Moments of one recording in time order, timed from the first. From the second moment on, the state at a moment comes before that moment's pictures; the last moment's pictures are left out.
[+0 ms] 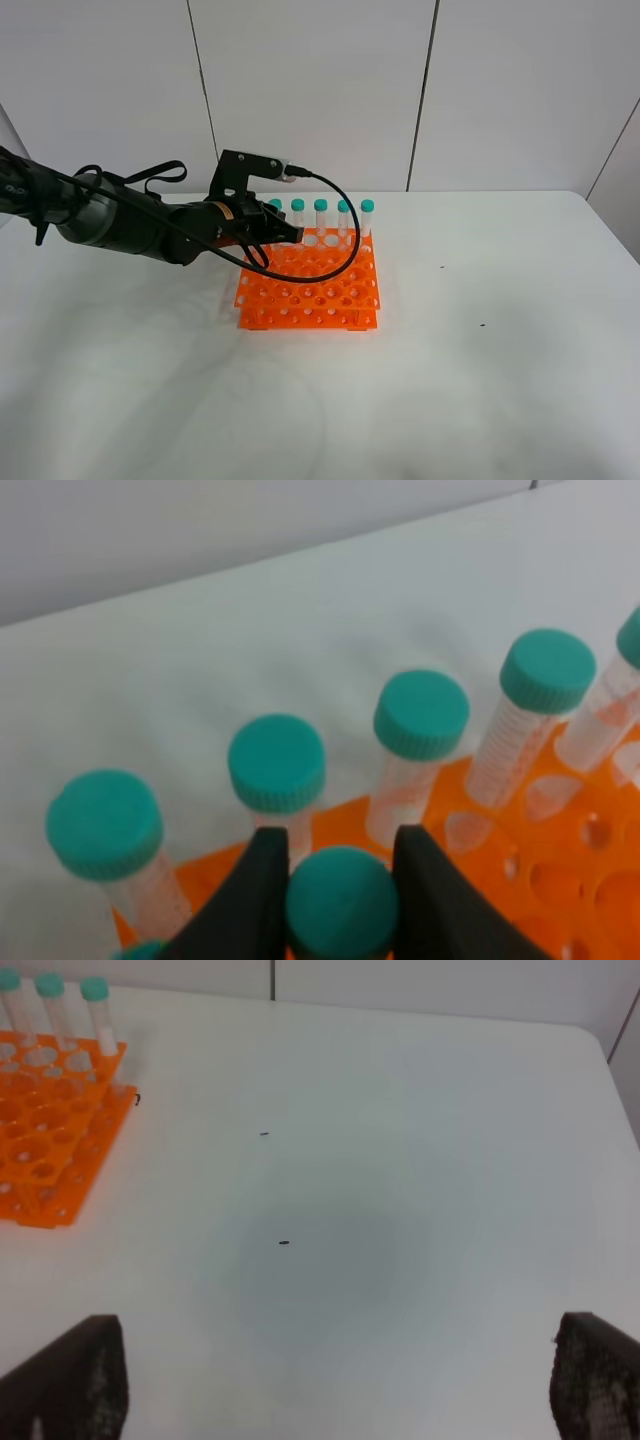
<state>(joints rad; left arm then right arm) -0.48 1.99 -1.04 -0.06 -0.46 0.05 -0.01 0.01 -0.50 0.07 1.03 -0.08</state>
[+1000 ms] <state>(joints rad) -0.48 1.99 -1.04 -0.06 -0.46 0.06 -0.01 0.01 -0.50 0.07 1.03 -0.08</state>
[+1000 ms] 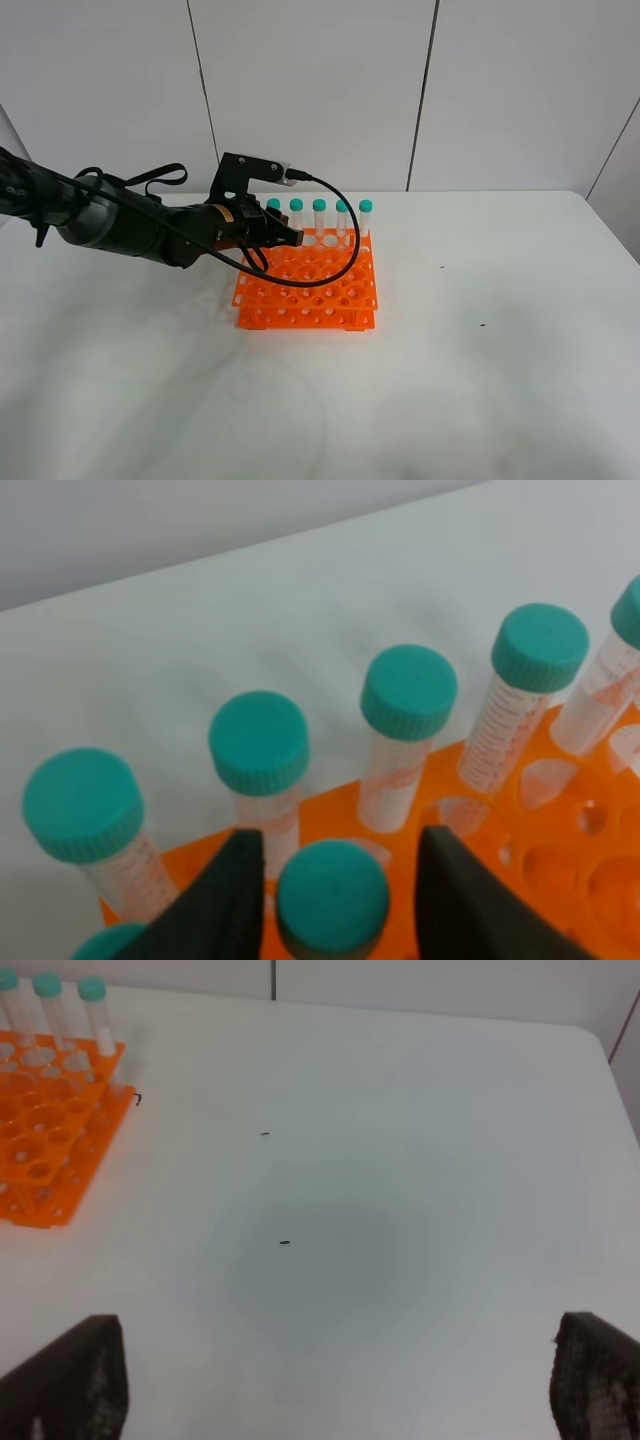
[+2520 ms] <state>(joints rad) -0.27 1.90 -1.63 -0.08 0.98 0.06 -0.01 0.01 -0.50 0.08 1.03 -0.08</state>
